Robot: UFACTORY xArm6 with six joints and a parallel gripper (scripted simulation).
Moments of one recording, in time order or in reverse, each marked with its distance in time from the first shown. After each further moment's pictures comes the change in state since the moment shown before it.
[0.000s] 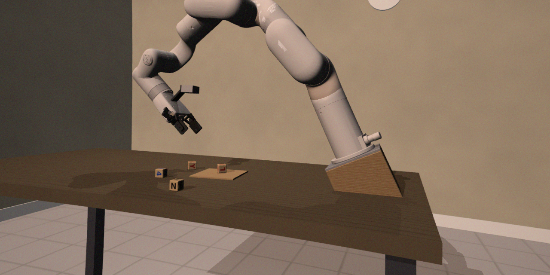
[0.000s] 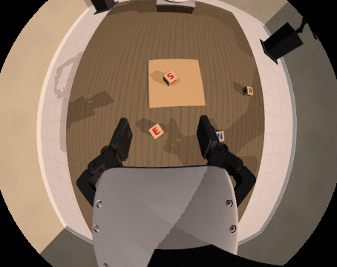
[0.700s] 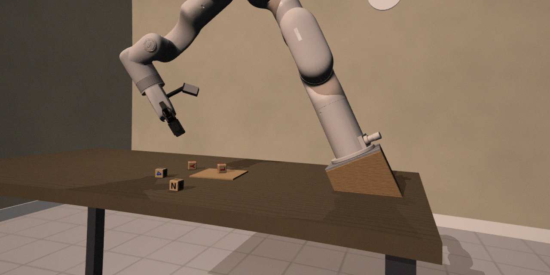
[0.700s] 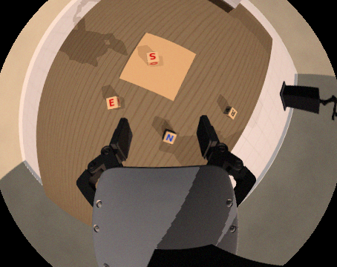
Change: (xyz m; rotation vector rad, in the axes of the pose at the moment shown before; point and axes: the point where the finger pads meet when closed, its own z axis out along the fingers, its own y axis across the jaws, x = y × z) arm 0.005 0.091 0.012 0.235 -0.206 -0.451
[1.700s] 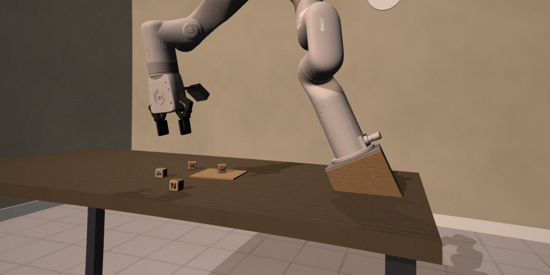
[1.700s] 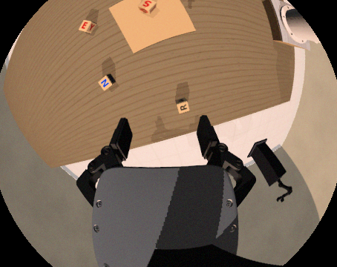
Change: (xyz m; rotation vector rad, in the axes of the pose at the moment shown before) arm -0.008 0.137 0.004 0.278 -0.295 -0.674
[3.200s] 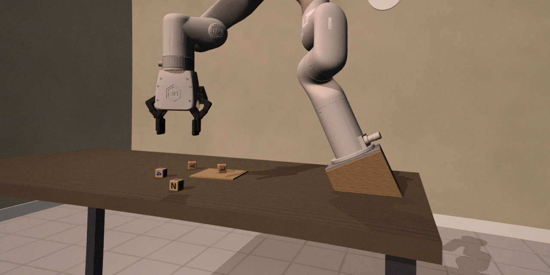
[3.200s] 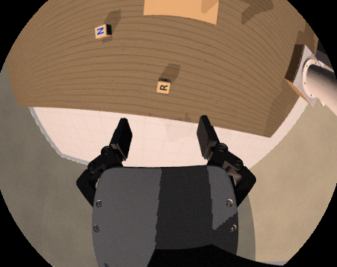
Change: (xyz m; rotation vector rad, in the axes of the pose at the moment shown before) arm -0.029 0.053 -0.004 0.120 -0.121 -0.463
